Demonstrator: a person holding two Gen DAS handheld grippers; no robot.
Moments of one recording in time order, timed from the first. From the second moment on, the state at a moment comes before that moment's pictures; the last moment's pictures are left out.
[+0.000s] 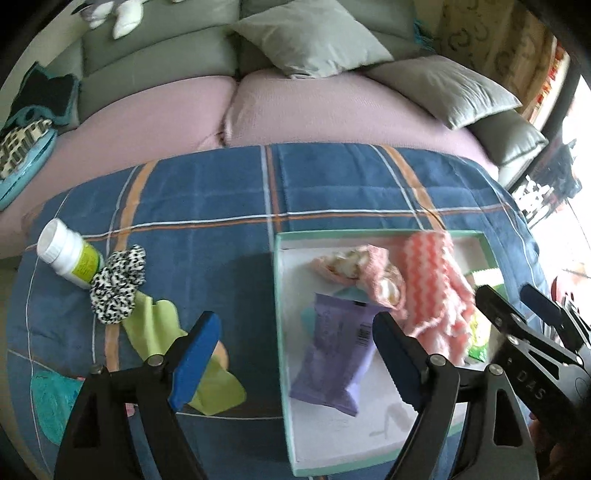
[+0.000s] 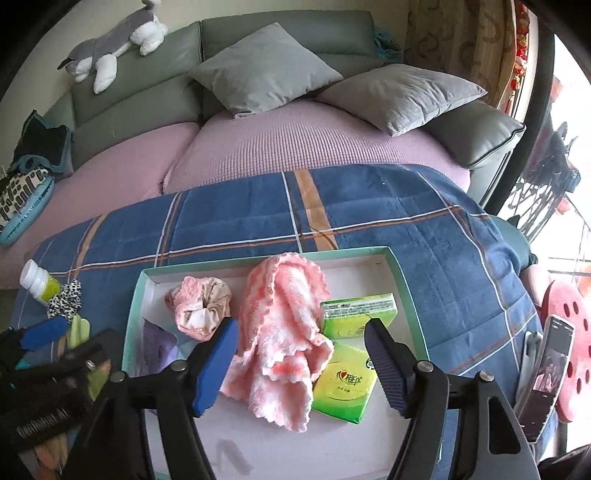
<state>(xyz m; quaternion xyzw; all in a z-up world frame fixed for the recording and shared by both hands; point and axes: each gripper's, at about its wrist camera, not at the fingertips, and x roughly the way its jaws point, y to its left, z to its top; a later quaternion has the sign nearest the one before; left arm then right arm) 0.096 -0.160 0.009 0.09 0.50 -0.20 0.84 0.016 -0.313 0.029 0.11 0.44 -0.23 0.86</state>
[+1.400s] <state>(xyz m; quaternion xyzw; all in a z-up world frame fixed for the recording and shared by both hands) 0.132 -0.005 0.033 0.01 0.47 0.00 0.88 0.036 -0.281 0.018 0.07 0.47 -0.23 0.85</state>
